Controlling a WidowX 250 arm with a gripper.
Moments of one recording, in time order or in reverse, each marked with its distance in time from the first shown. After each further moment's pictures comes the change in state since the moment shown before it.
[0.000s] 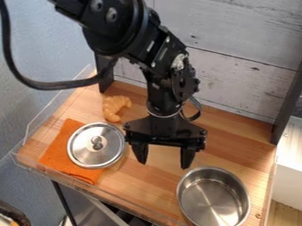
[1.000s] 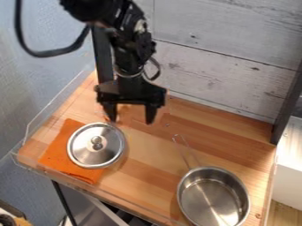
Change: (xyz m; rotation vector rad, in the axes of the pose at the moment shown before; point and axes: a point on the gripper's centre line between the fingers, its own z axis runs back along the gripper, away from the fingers) arm 0.080 0.066 -0.011 0.105 -0.078 0.088
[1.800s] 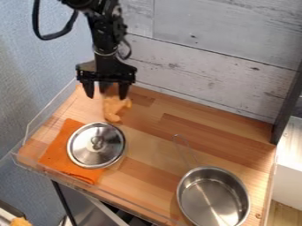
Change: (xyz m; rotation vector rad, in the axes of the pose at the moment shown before) arm 0.064 0.062 -0.049 0.076 0.048 0.080
